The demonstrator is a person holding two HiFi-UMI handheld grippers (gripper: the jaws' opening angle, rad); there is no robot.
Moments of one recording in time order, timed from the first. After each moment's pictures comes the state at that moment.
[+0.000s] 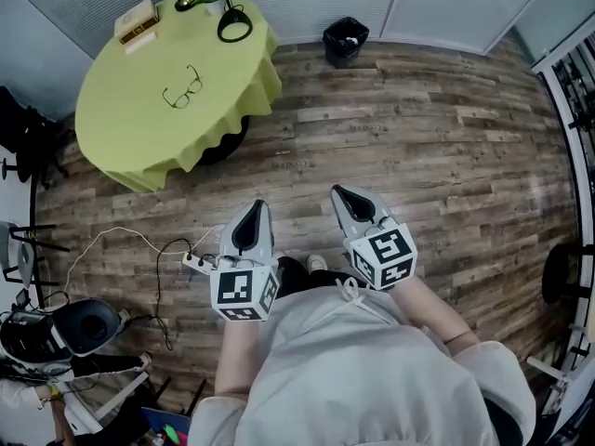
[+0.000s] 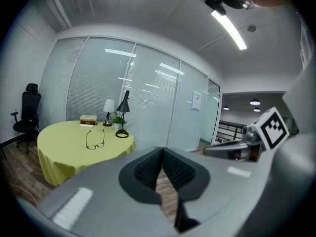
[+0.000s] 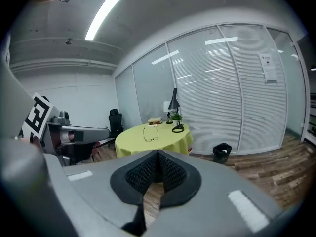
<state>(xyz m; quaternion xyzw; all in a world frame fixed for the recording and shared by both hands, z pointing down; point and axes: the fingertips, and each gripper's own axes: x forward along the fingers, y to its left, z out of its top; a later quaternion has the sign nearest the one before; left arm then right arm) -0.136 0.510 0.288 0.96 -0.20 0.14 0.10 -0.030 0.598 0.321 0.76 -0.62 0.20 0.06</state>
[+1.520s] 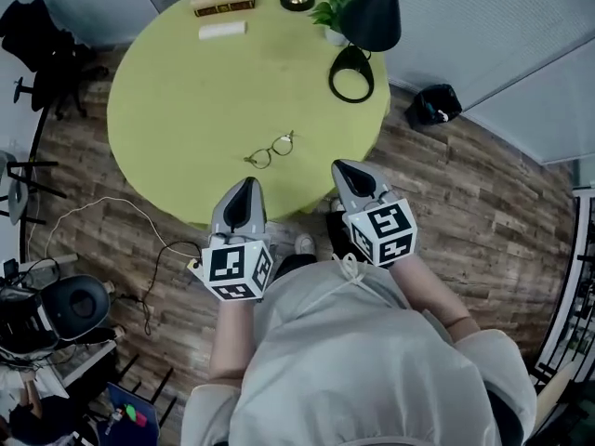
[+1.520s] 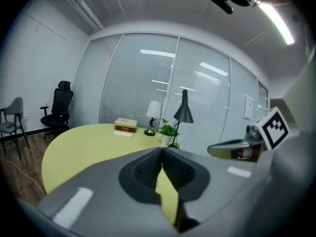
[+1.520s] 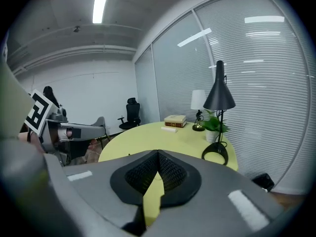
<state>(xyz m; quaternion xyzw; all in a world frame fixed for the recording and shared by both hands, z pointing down) -0.067 0.021 0.327 0.90 -0.39 0.12 0.15 0.080 0.067 0.353 0.63 -0.74 0.19 0.14</state>
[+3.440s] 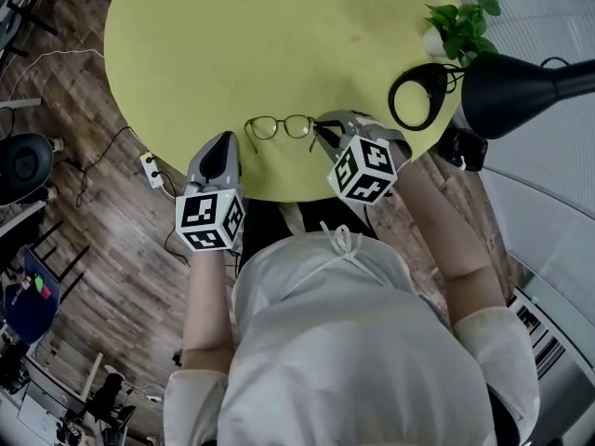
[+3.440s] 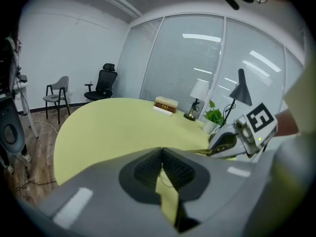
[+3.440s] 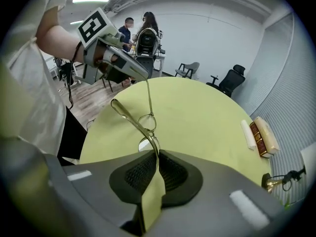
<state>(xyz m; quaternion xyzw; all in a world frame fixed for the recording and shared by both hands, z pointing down) -0.107 -0.078 0.489 0.76 -0.57 0.15 0.28 0.045 -0.083 0.544 0.10 -0.85 -0.05 0.52</state>
